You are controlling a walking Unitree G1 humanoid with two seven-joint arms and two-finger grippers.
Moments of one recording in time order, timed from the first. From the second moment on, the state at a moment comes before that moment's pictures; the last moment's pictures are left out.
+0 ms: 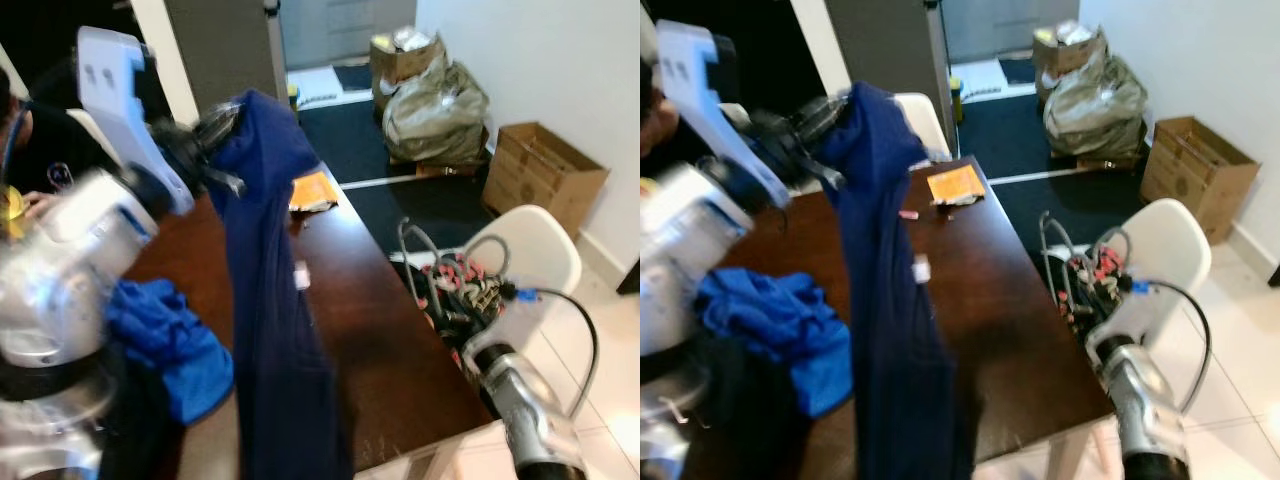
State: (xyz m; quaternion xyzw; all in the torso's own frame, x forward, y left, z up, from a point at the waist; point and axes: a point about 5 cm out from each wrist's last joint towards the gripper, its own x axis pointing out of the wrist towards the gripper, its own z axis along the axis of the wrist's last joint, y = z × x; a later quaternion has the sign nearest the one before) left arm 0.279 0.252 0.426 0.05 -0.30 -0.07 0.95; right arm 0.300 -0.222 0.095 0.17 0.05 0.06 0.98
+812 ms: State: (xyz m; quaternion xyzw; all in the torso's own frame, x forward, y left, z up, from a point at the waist) left arm 0.240 0.349 0.388 0.08 -0.25 0.19 0.95; right arm 0.296 -0.226 0.090 0.19 0.05 0.05 0.98
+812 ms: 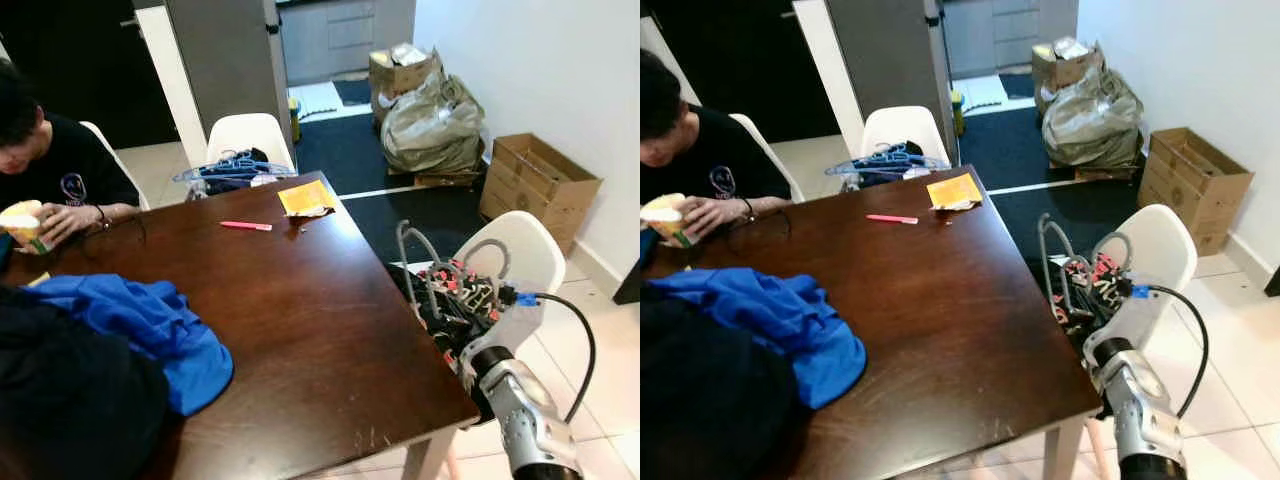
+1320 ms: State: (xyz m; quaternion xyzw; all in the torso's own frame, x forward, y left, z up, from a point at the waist) left arm 0.270 0.290 0.308 0.00 -0.16 0.06 0.99; right arm 0.296 -0.225 0.090 0.19 0.05 0.05 0.98
